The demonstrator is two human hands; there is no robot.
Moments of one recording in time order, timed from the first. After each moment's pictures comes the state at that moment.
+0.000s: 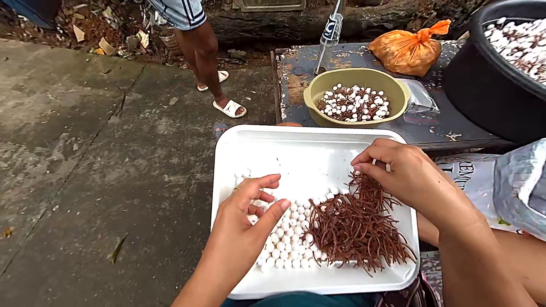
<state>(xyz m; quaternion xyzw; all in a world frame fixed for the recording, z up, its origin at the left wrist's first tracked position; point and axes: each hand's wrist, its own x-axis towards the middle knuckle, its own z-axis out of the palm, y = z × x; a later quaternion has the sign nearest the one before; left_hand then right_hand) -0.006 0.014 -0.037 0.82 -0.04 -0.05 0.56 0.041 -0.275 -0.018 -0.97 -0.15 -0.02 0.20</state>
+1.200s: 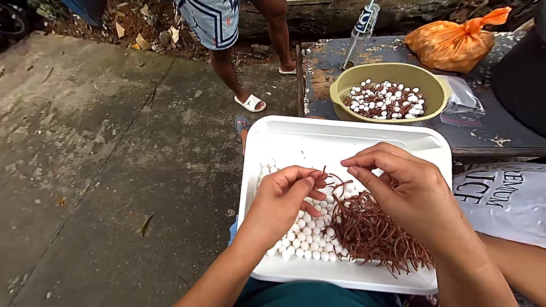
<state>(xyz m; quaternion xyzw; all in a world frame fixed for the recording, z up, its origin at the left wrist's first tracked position) 0.006 -0.004 -0.019 0.64 0.05 -0.20 0.74 0.021 -0.217 -0.020 -0.90 -0.19 -0.11 0.37</state>
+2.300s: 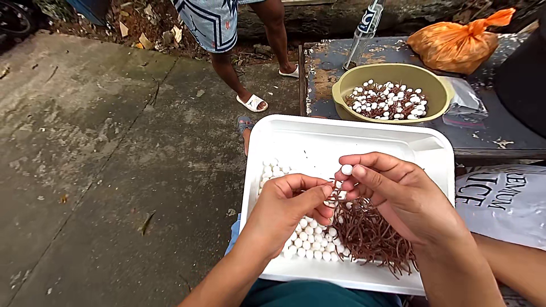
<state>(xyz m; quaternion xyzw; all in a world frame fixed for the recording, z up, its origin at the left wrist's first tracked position) -0.002 -0.008 -0.008 0.56 0.10 -0.22 0.80 0.014 -0.202 -0.020 -0.62 -0.01 0.11 0.78</state>
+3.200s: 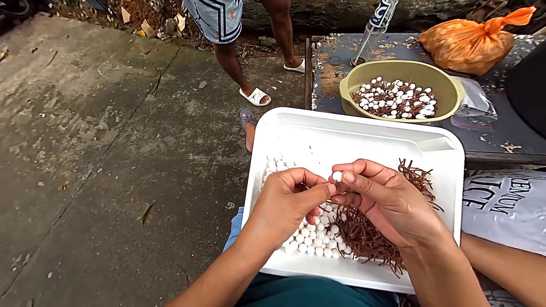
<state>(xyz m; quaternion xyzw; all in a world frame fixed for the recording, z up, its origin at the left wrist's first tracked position) -0.001 -0.005 -0.016 0.62 0.09 -0.19 0.76 0.009 -0.188 -0.028 -0.53 0.05 0.18 0.83</state>
